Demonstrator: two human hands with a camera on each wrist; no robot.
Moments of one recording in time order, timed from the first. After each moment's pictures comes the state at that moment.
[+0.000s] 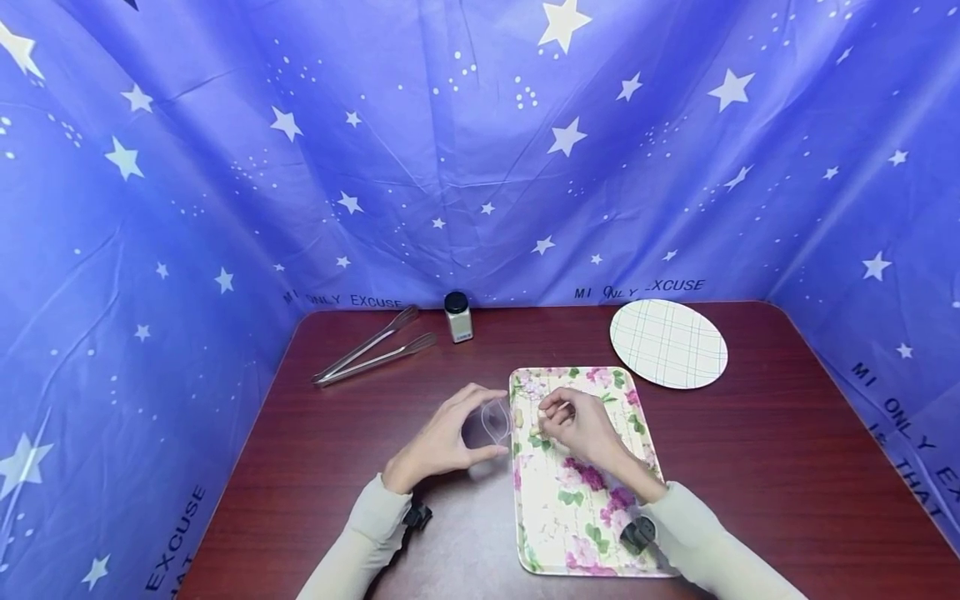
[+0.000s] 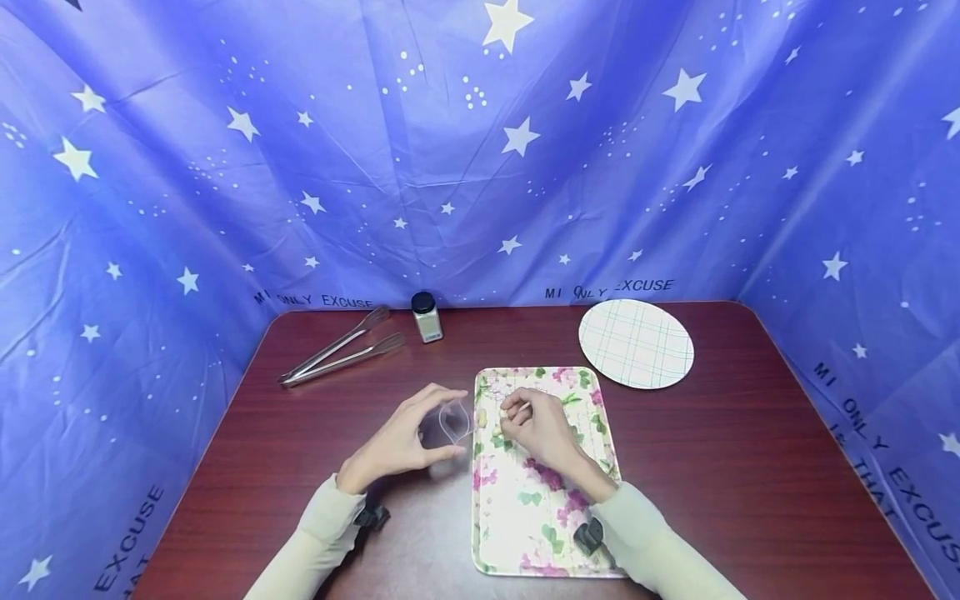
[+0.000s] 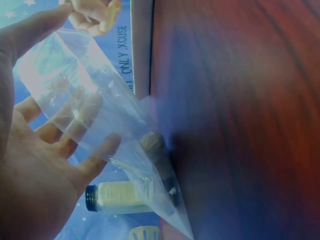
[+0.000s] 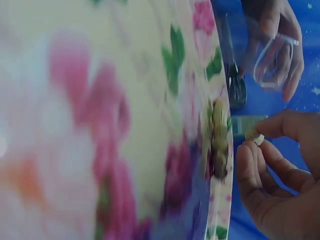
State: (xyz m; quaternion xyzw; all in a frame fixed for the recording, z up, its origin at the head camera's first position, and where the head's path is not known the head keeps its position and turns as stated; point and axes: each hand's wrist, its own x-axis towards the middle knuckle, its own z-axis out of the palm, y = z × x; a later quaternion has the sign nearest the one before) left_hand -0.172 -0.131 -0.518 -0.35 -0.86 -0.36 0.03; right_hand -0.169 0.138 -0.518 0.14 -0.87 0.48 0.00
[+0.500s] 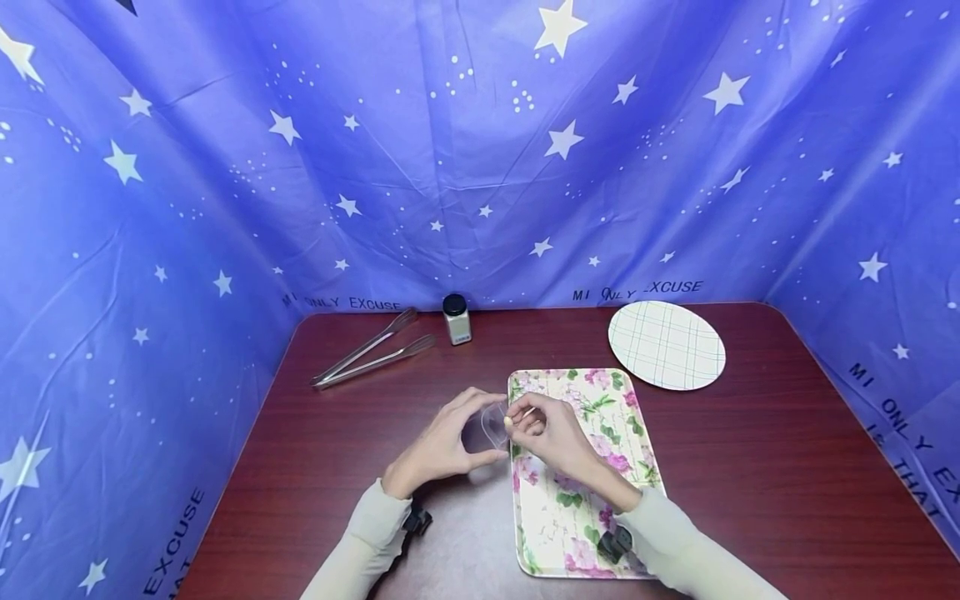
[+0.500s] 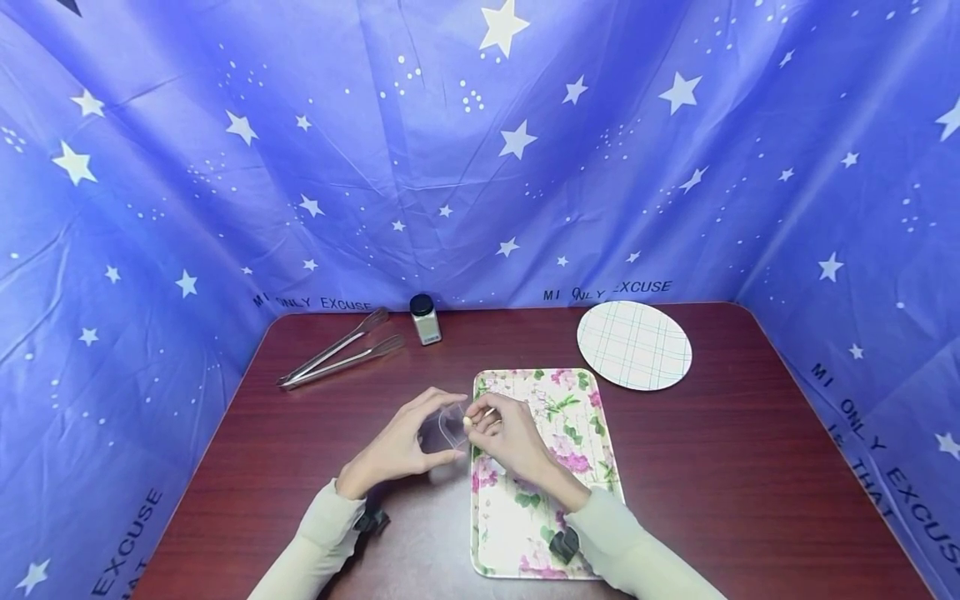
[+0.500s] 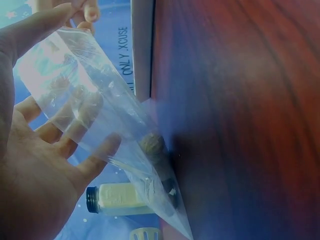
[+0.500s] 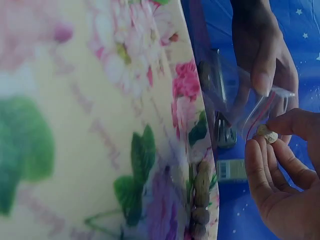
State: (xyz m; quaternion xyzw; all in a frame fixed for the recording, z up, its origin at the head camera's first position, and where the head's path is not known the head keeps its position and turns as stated) left_hand -0.170 -0.128 -0.519 -0.34 -0.87 -0.36 0.03; right_hand -0.159 0.100 -0.505 0.20 -0.81 0.55 -0.01
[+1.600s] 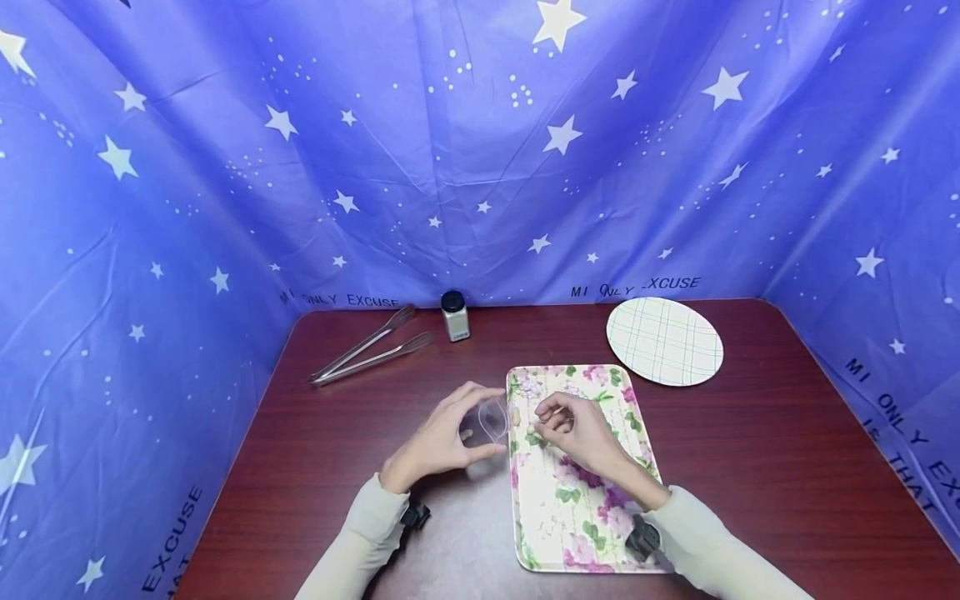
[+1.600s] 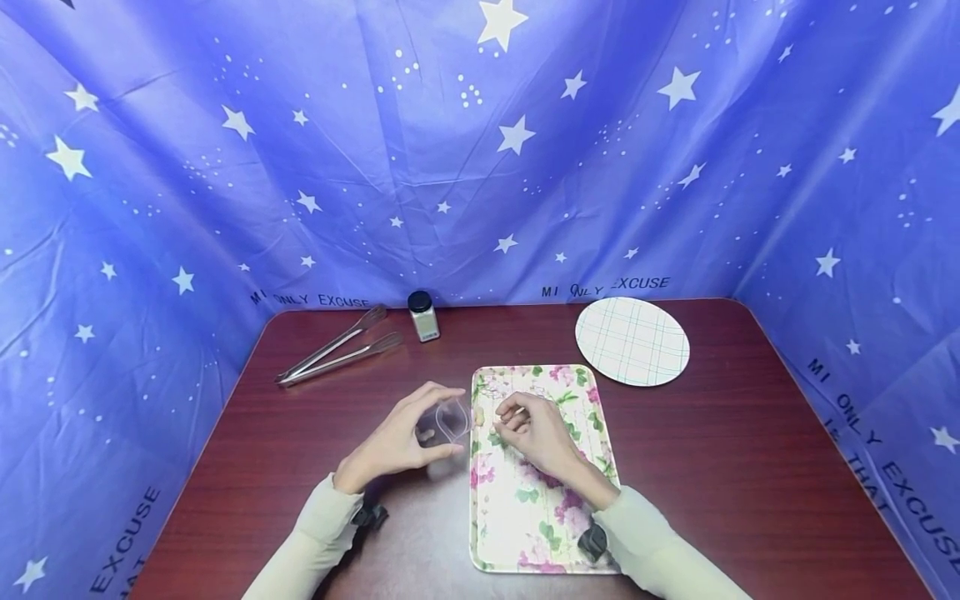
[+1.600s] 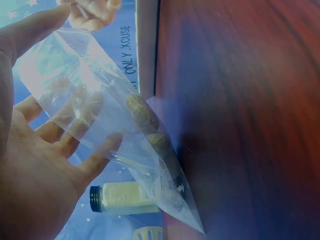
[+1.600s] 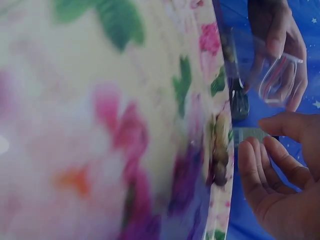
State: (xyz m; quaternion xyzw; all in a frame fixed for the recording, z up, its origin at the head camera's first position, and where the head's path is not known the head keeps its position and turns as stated) left_hand -0.170 -0.129 -0.515 -0.34 -0.86 -0.37 0.02; right_hand -0.157 0.140 -0.516 0.18 -0.84 0.51 -0.01
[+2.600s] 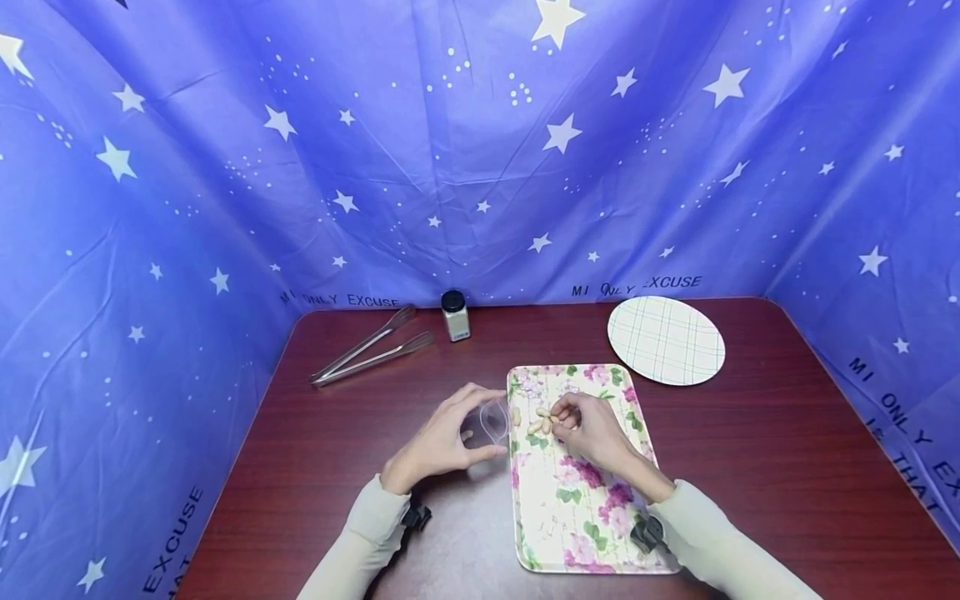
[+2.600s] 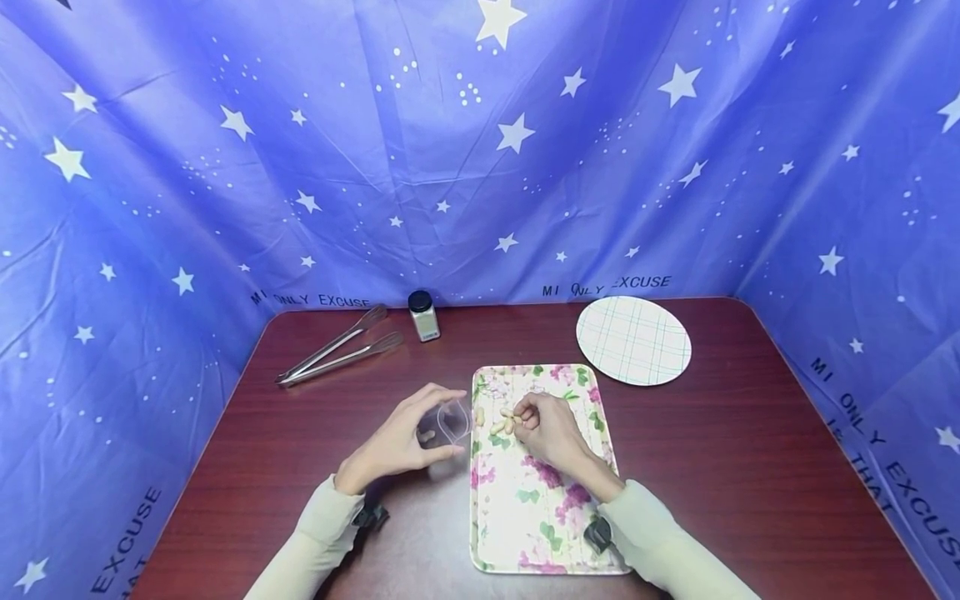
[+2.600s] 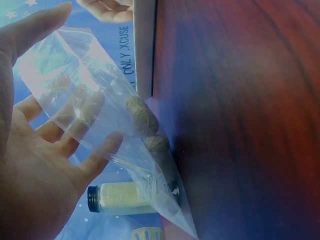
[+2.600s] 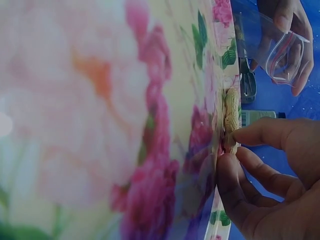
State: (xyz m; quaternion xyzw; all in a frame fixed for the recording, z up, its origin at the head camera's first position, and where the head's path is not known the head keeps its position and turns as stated) left_hand -0.170 -0.129 -0.517 -0.34 -0.87 -0.37 0.02; right_hand -0.166 0.155 -0.521 0.13 -0.89 0.43 -0.02
